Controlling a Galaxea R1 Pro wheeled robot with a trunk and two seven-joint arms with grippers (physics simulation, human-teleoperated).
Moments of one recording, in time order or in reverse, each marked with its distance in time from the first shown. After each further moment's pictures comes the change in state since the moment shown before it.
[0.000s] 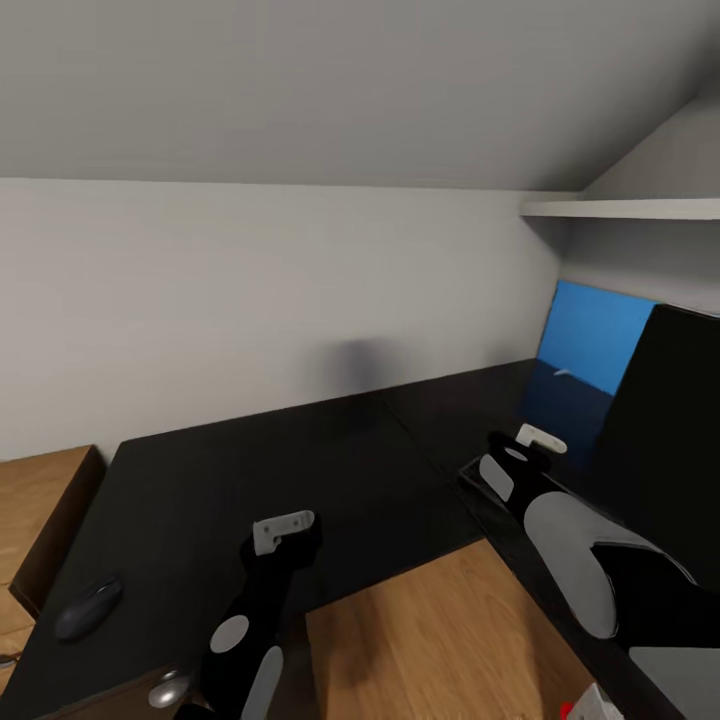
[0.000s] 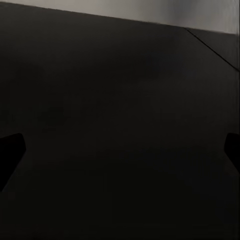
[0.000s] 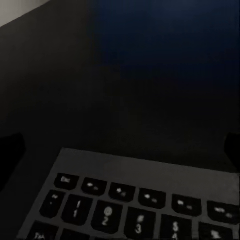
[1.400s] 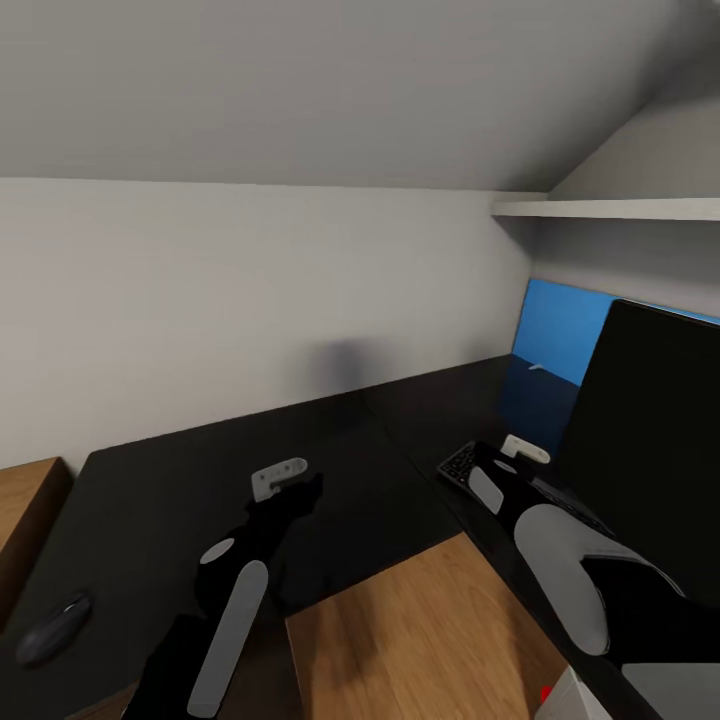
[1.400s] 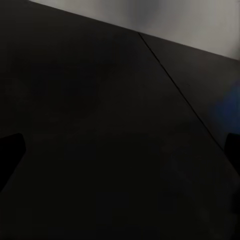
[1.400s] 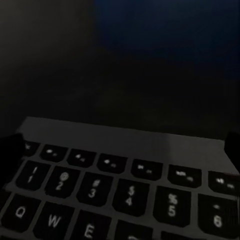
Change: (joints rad) left arm -0.204 0.029 0.054 0.003 0.312 0.180 0.020; right arm 0.041 0.034 0.001 -0.001 -0.009 0.007 0.053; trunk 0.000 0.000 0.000
